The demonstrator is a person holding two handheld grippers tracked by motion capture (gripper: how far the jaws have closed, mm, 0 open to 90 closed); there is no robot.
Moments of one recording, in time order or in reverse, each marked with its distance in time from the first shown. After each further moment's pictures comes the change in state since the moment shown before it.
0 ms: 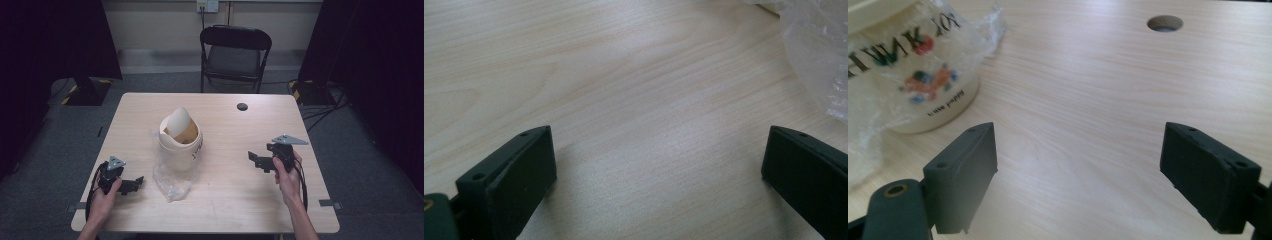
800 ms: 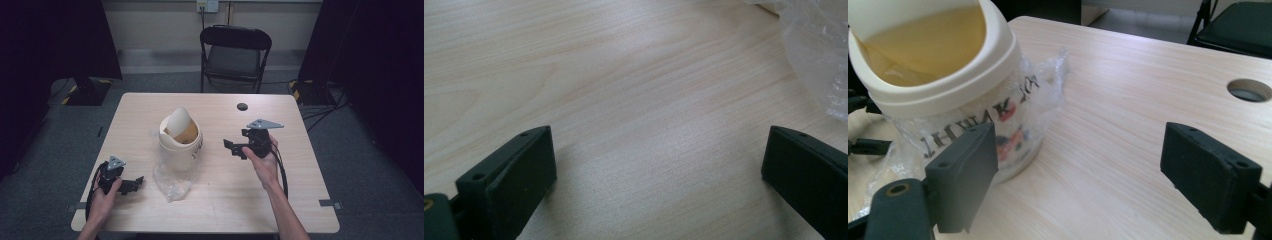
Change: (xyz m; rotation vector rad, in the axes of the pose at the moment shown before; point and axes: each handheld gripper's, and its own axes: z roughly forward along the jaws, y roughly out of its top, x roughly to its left) left arm 0.000 0.000 0.000 0.000 -0.002 0.003; right arm 0.052 0.054 0.032 -0.049 0.136 -0.078
